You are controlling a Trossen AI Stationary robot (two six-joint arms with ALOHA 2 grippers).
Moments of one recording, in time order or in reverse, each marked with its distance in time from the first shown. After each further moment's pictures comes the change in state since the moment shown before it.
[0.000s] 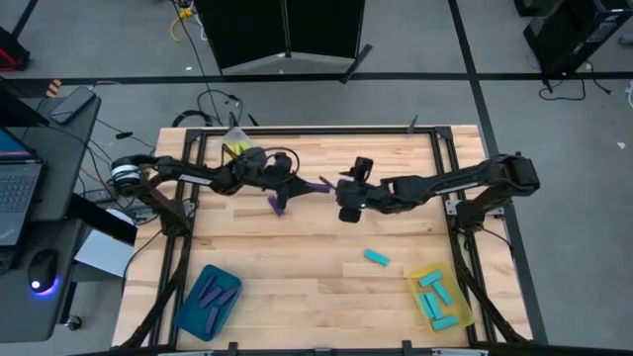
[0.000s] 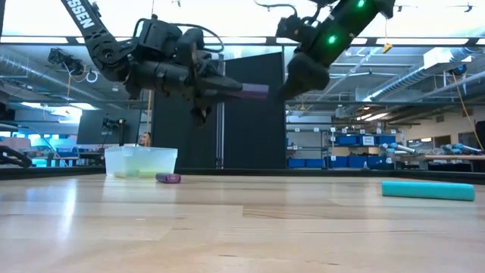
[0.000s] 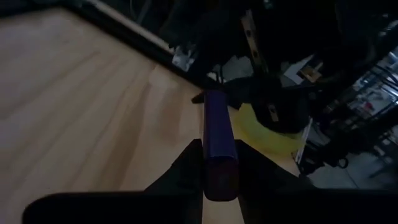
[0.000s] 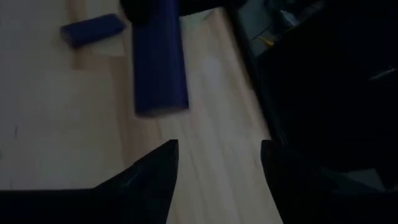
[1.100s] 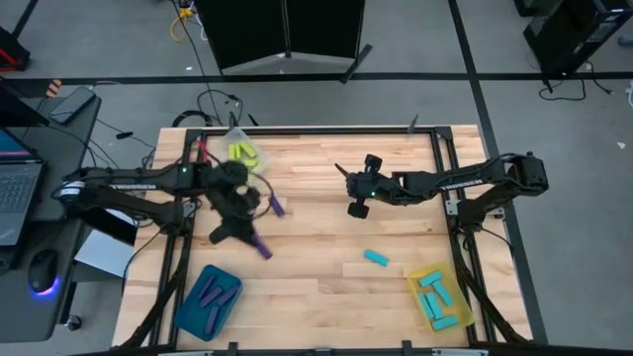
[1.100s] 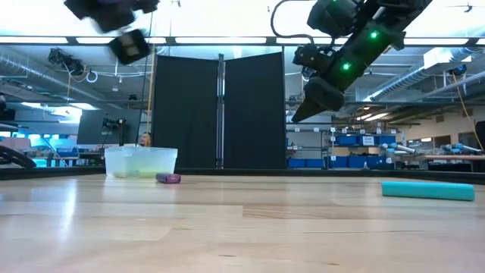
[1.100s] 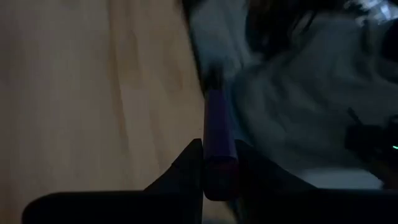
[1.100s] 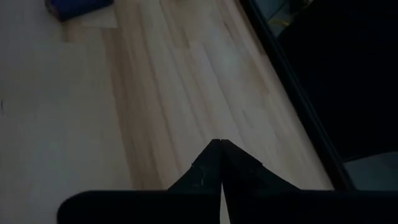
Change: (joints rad) left arm -0.256 -0.522 0.226 -1.298 0.328 0.241; right arm -0.122 -0.085 -0.223 0.170 -0.162 0.040
